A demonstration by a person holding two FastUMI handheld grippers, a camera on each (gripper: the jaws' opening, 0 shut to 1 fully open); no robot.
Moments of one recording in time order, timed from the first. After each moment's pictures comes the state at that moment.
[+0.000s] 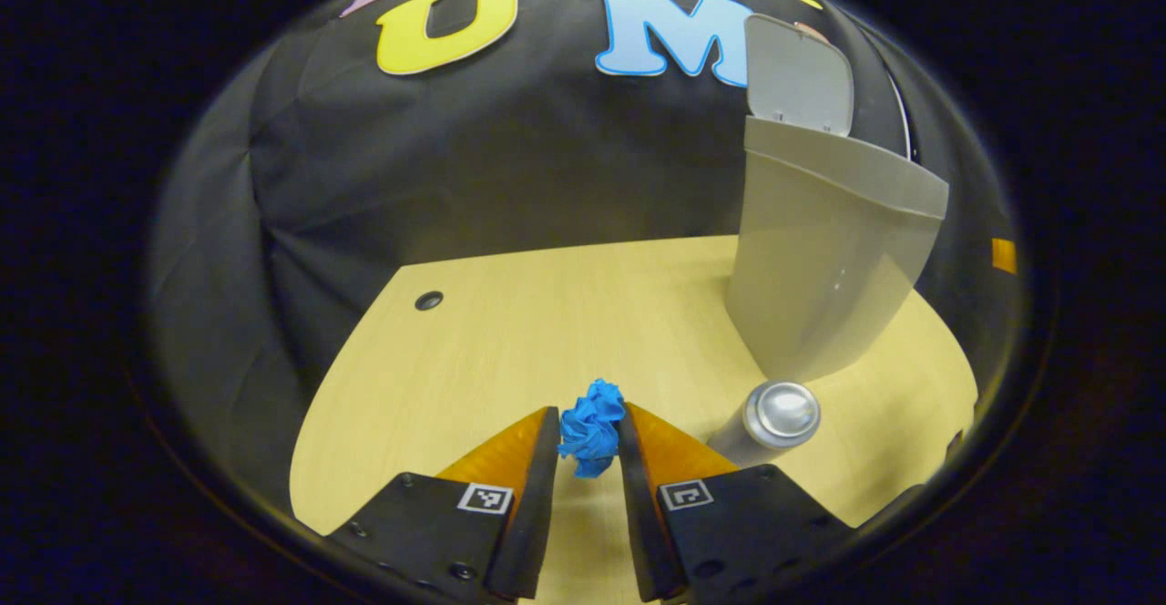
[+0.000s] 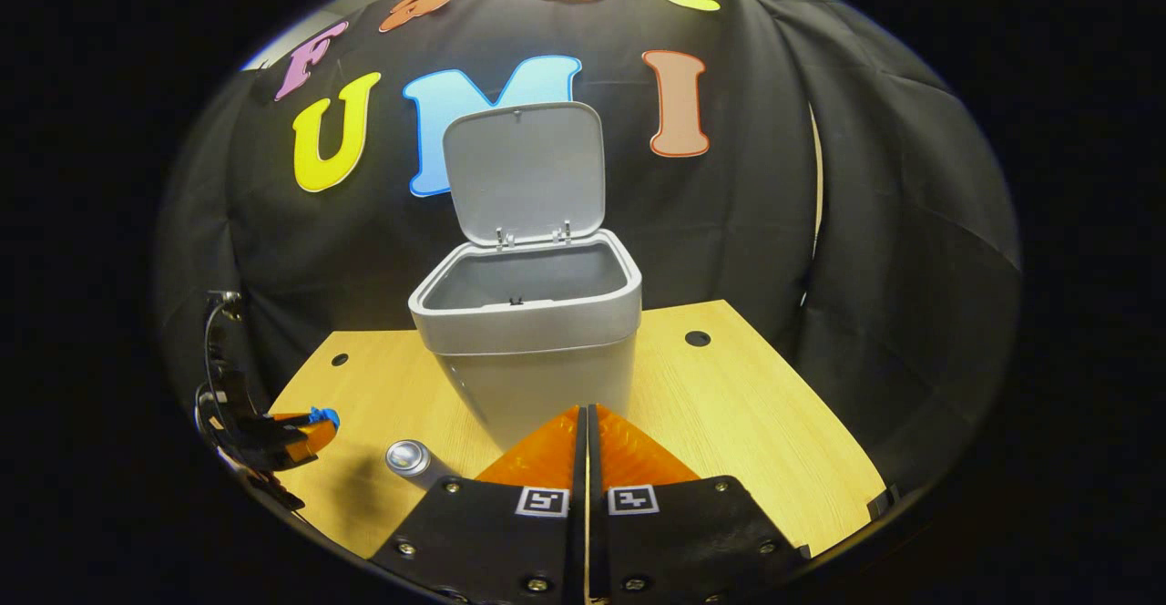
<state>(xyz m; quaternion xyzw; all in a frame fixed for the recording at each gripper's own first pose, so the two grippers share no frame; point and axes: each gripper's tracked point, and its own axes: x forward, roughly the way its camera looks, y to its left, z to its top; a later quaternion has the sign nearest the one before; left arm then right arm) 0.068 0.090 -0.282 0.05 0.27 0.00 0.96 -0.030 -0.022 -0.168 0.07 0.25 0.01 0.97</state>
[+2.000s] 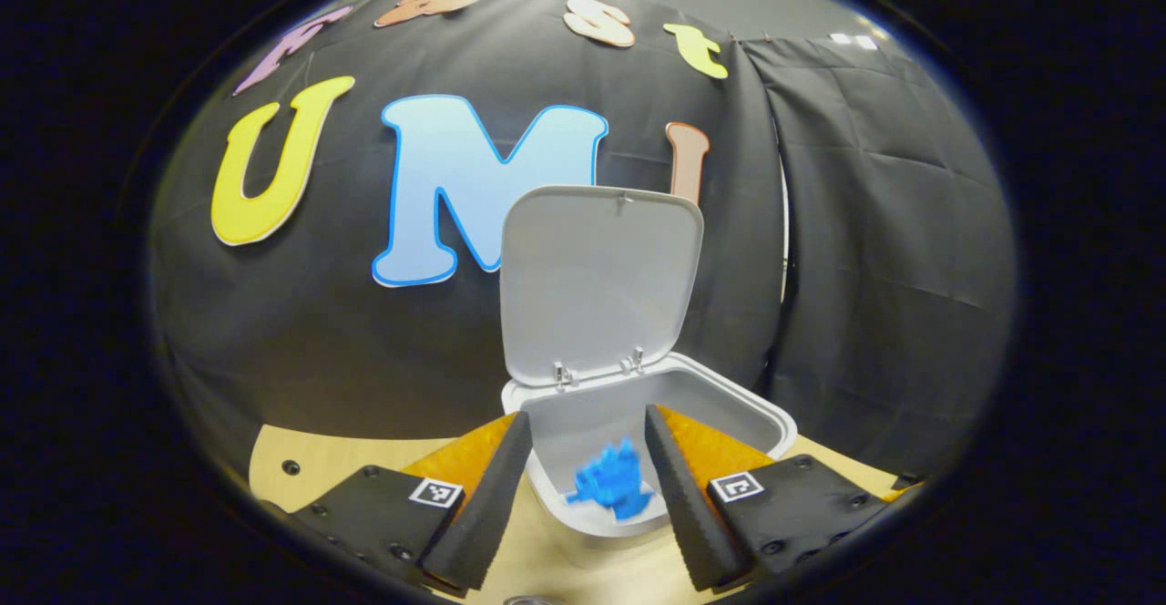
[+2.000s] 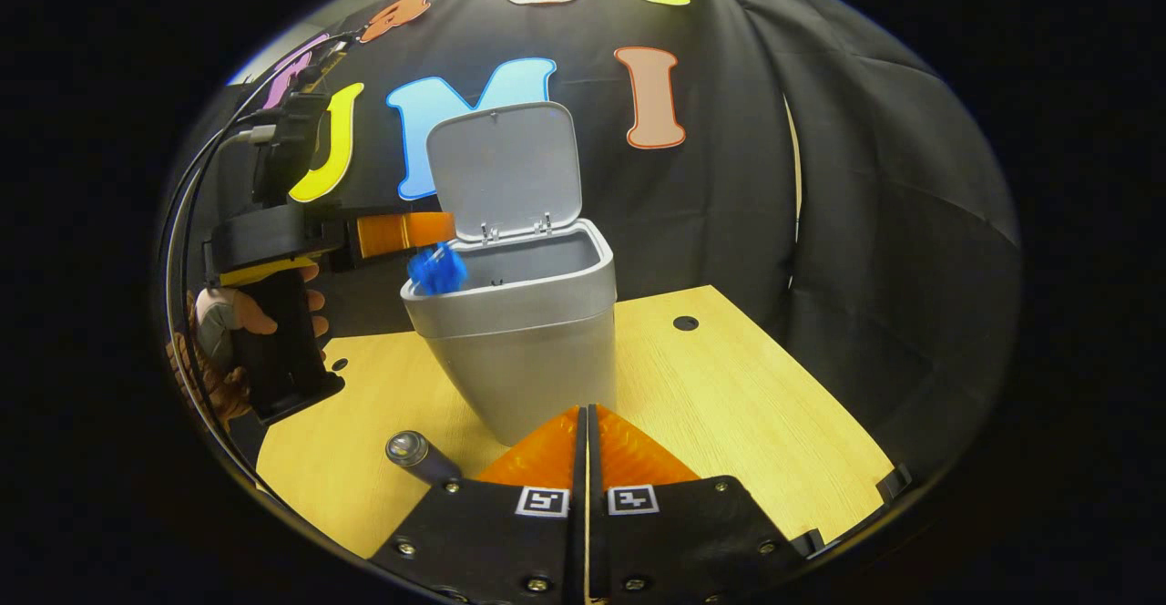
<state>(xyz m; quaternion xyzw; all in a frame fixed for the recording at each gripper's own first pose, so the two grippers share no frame) 0.179 -0.161 -0.084 0.03 0.08 -0.20 0.98 -0.051 -0.028 -0.176 0.09 0.26 0.00 0.96</state>
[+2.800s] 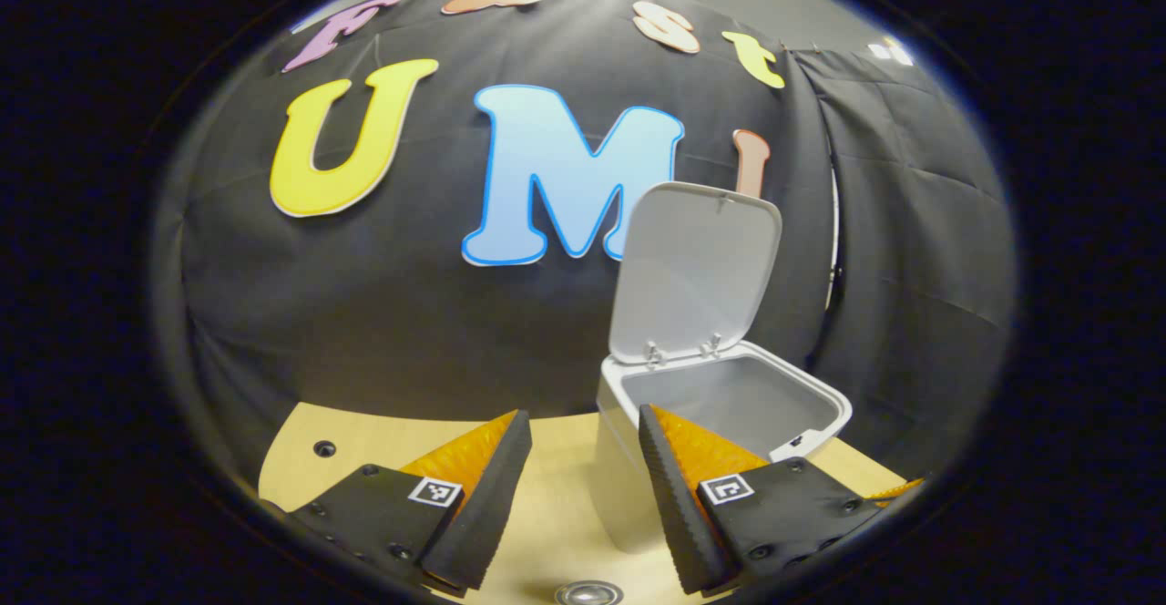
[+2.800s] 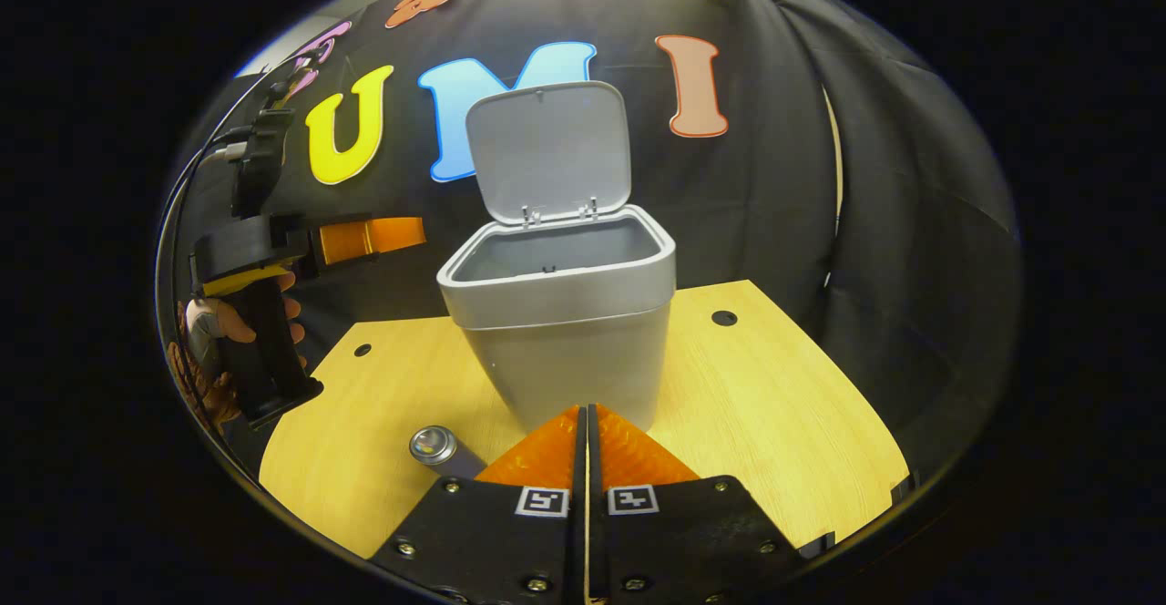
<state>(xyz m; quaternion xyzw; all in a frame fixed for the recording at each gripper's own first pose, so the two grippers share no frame) 0.167 -0.048 -0.094 0.00 0.10 -0.11 0.99 -0.037 0.018 -0.182 0.08 0.27 0.06 0.96</state>
